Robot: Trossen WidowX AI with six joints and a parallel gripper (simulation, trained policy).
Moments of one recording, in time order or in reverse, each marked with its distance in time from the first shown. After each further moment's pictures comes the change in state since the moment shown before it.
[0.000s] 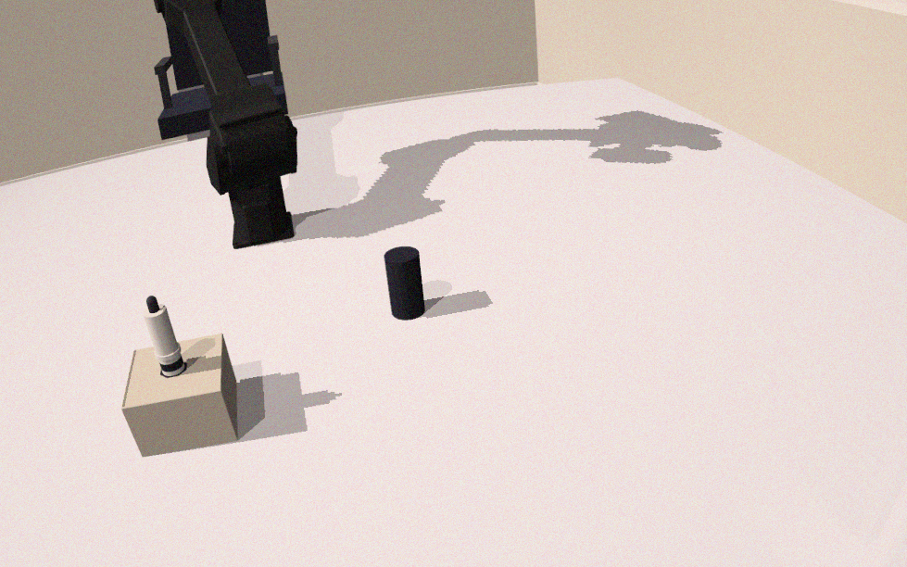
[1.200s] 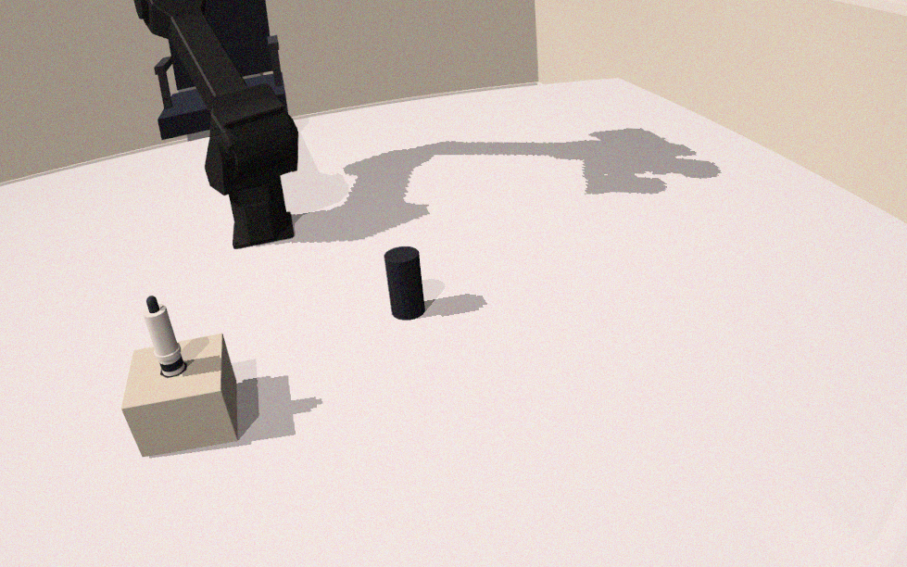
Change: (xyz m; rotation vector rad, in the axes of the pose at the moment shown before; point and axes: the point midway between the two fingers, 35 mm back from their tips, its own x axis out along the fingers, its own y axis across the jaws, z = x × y) arm 0.010 0.056 0.036 -0.055 -0.150 0.107
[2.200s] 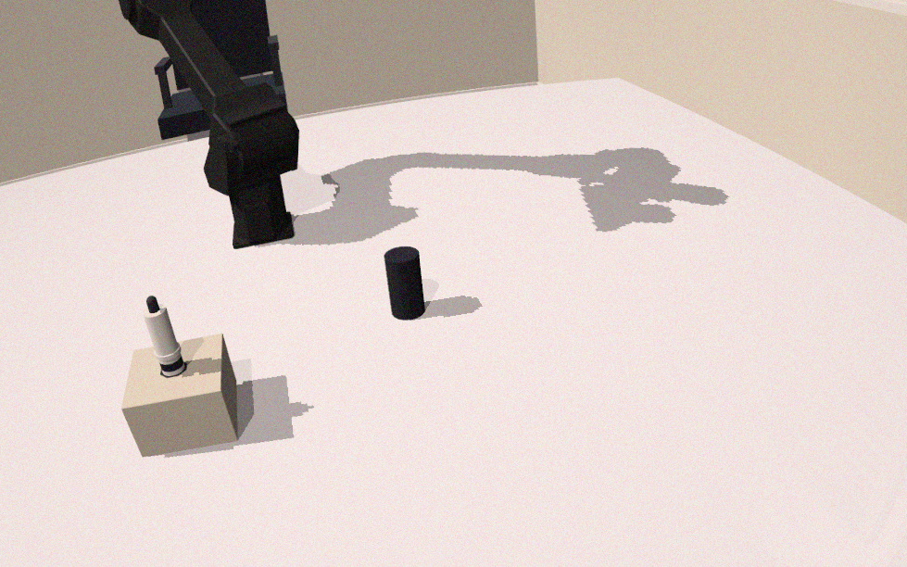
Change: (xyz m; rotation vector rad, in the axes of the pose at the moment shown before) arm 0.004 0.064 0.034 -0.023 -0.127 0.127
